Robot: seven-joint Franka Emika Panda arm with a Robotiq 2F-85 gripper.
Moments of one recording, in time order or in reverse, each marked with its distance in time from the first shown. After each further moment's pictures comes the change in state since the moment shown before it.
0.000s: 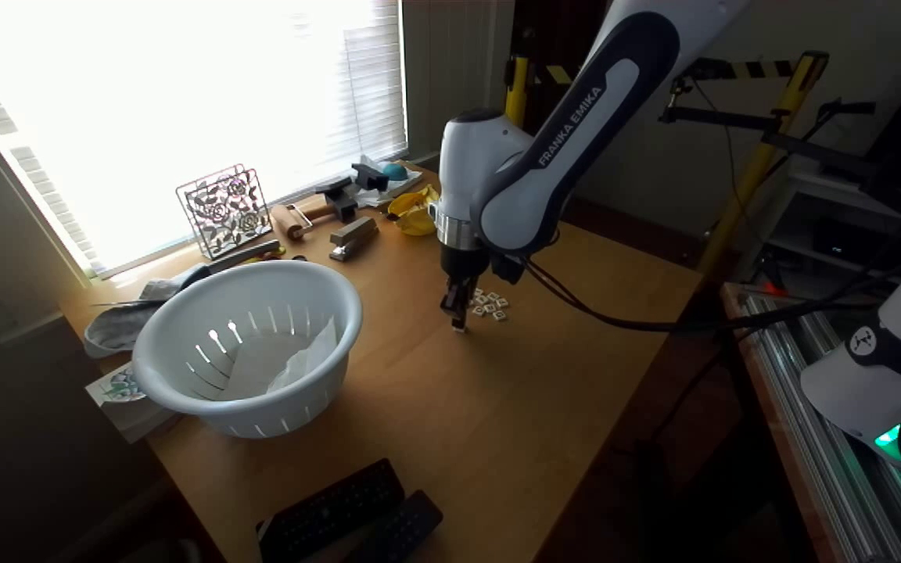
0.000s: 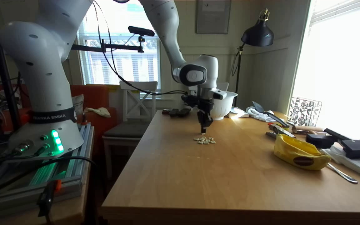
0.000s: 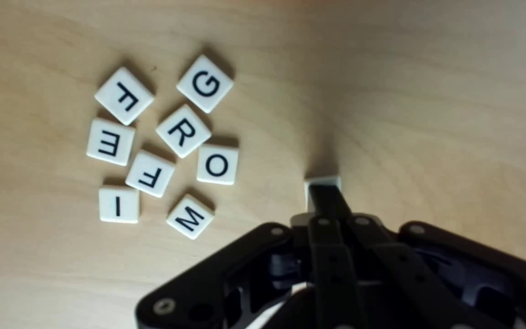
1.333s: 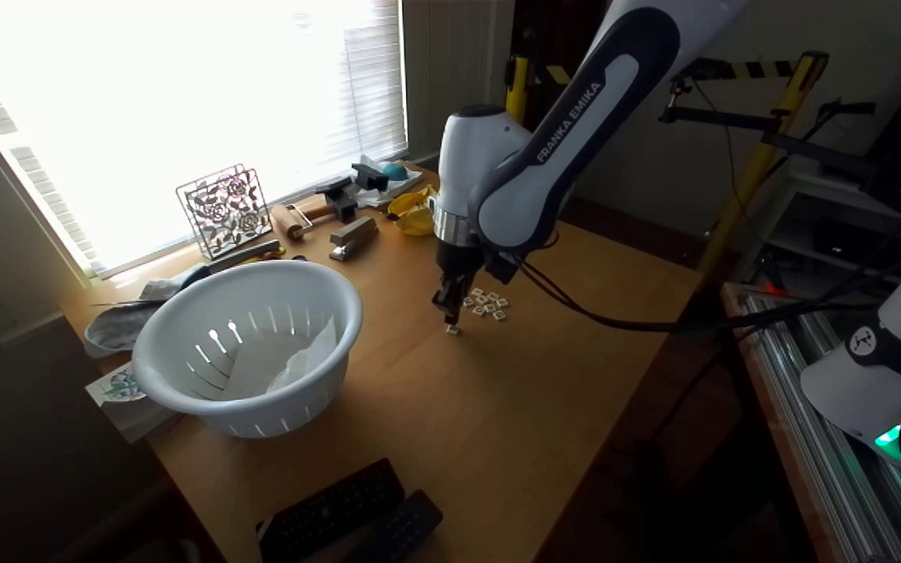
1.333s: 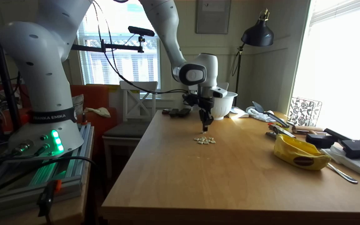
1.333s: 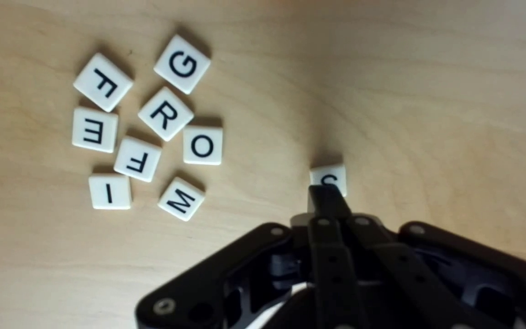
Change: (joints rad) arm 0.002 -0.010 0.004 -0.005 0.023 0.040 0.049
